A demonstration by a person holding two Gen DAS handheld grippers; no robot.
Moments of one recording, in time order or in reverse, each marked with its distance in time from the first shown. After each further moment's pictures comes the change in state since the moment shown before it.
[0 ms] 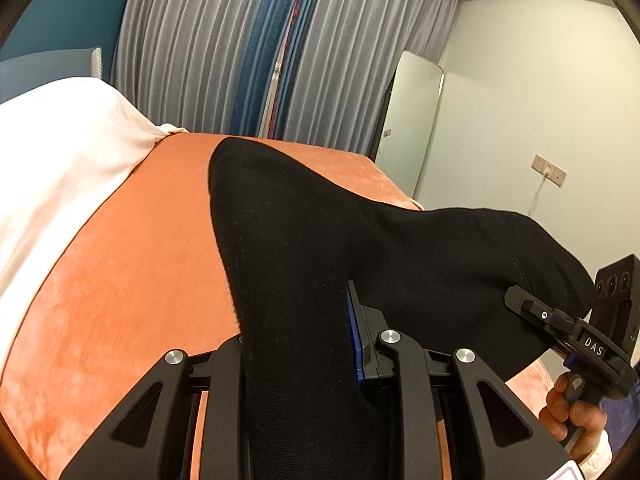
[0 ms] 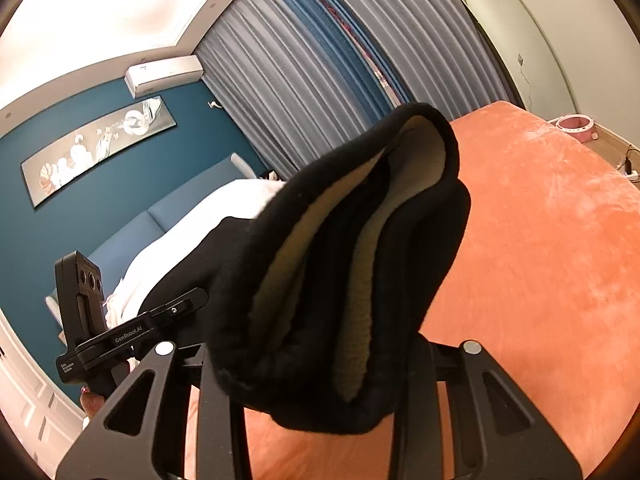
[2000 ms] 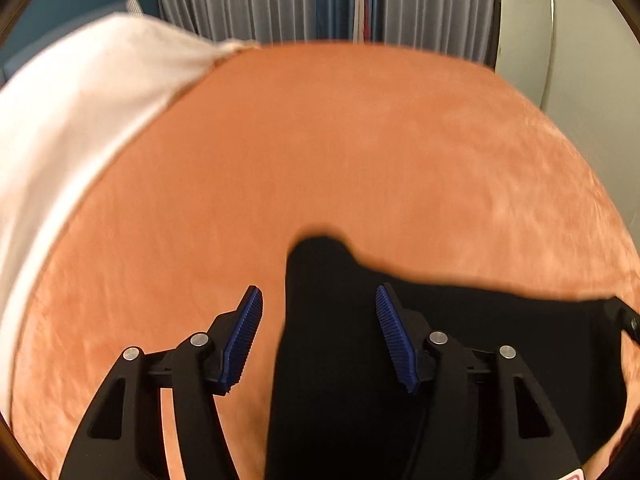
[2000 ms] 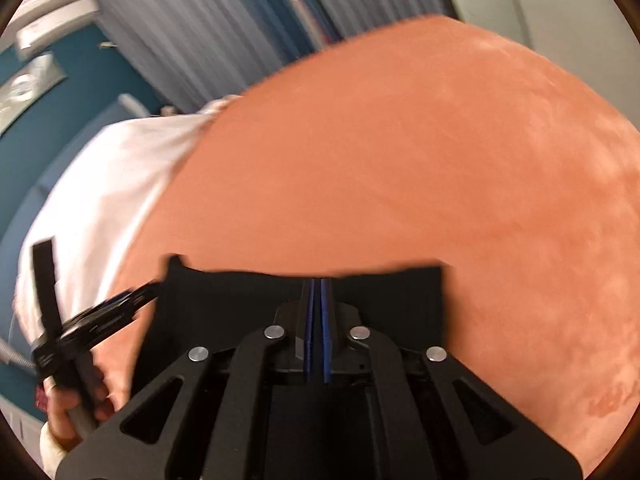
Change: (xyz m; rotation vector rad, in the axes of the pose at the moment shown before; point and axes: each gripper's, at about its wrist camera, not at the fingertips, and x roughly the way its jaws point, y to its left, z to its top) left arm 0.283 0.071 -0.001 0.005 0.309 0.438; right arm 0.204 -0.128 0.024 0.035 0.304 -0.264
